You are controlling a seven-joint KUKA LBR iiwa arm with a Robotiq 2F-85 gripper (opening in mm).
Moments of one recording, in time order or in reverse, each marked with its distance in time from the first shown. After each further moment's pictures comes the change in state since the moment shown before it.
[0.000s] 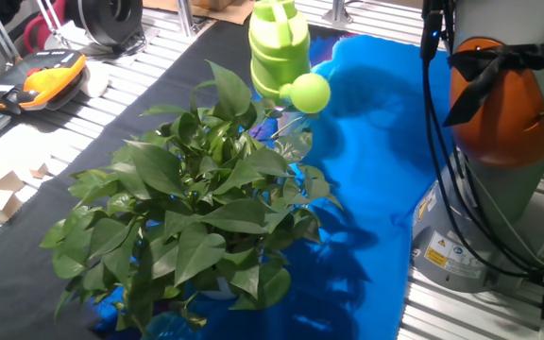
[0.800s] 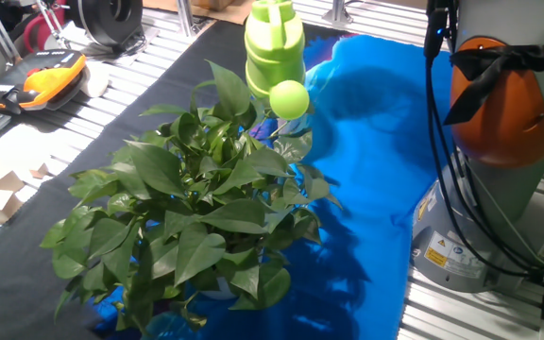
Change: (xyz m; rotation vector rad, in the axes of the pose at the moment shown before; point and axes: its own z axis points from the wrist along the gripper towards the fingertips) arm 0.000 0.000 0.000 -0.022 -0.016 0.053
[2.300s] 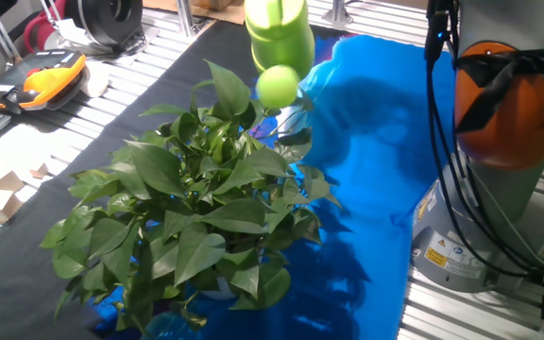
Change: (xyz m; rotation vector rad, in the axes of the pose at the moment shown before) arm 0.015 -0.012 -0.070 0.173 -0.117 0.110
